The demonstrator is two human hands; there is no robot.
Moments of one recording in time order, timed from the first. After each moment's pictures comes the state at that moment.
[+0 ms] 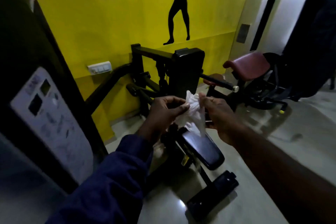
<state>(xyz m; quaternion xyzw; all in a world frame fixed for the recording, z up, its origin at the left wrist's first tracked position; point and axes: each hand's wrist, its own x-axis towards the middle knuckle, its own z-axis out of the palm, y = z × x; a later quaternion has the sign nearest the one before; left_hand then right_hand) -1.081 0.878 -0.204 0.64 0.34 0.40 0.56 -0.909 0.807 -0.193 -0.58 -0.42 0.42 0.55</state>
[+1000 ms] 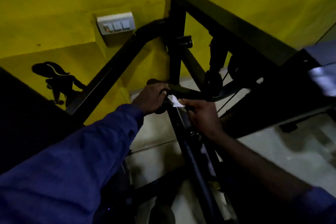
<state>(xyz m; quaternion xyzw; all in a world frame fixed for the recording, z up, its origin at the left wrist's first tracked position) -1.123 1.449 -0.422 0.76 0.55 0.17 0.28 -0.922 1.355 -0.409 -0.62 -0.67 0.24 0.32</state>
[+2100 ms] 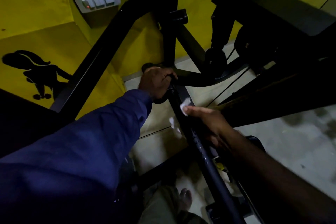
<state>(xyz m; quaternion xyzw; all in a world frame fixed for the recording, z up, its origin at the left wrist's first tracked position) -1.107 1.488 -0.469 0.80 0.50 0.23 0.24 -0.938 1.327 -0.427 -0.57 -0.16 0.70 0.39</state>
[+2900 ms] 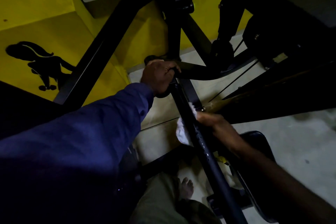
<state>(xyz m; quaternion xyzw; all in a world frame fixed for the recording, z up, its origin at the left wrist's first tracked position) -1.107 1.490 -0.465 0.81 0.50 0.22 0.22 -0.916 1.306 -0.466 -0.52 -0.29 0.74 0.32</state>
